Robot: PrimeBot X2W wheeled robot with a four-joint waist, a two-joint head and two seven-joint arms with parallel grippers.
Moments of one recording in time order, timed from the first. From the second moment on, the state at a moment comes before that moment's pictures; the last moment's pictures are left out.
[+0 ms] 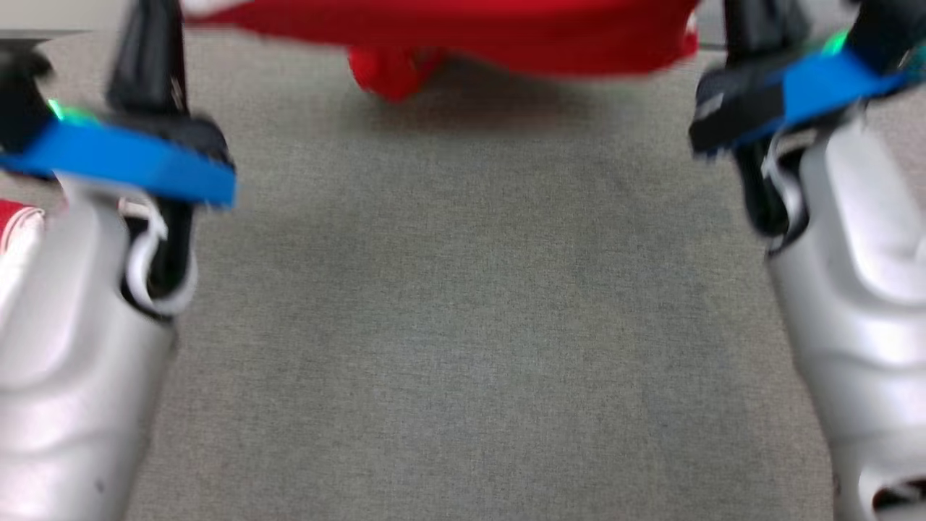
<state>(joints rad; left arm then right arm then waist) -0.87 0.37 -0.39 0.43 -0.77 -0.13 -0.26 -1.01 -0.15 0.18 0.60 0.29 0.13 -0.26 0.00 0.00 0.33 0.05</state>
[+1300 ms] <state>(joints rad) -0.17 0.25 -0.34 0.32 -0.71 -0.13 -0.26 -0.08 -0.13 0.19 0.30 0.56 0.13 -0.26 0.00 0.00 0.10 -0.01</state>
